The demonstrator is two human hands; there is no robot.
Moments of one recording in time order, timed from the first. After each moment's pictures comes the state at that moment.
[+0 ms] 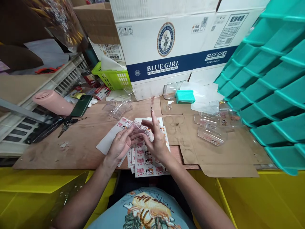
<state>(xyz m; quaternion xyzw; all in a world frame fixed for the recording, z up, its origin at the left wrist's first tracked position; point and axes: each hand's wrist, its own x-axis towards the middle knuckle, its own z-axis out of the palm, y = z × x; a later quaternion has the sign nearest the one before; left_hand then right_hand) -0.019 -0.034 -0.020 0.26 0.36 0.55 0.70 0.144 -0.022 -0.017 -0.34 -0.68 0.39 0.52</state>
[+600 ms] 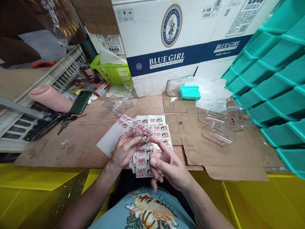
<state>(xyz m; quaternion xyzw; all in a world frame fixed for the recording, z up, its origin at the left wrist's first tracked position) -0.001 -0.051 -0.021 0.25 0.35 0.57 0.70 0.181 -0.080 0.001 -0.22 -0.31 0.86 0.35</state>
